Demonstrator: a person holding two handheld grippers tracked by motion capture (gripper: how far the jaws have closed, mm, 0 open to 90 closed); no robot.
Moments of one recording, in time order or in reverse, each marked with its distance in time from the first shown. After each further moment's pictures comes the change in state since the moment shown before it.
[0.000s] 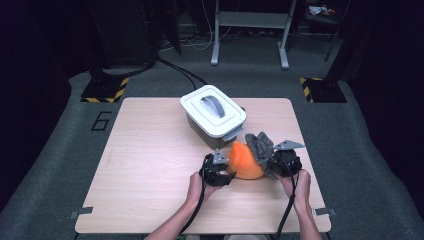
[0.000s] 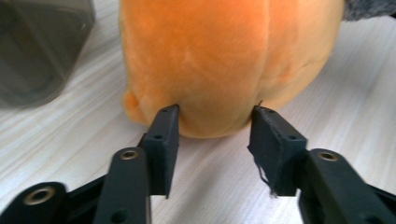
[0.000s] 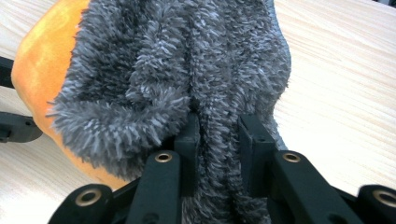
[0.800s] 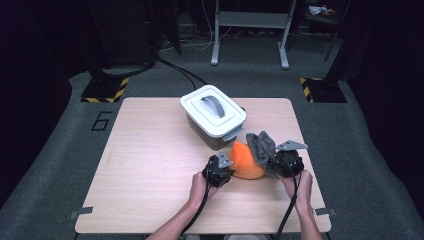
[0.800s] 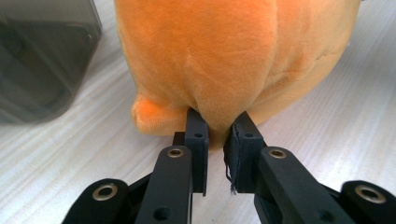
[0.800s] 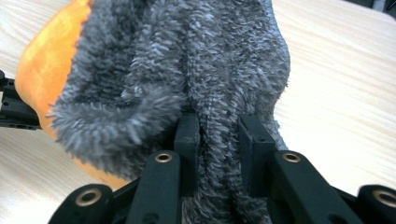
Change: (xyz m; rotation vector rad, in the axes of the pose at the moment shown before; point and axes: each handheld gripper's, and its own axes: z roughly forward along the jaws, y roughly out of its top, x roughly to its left) left arm -0.009 0.002 0.005 -0.005 0.047 0.070; right arm -0.002 -0.001 -0.007 -0.031 0.001 0.003
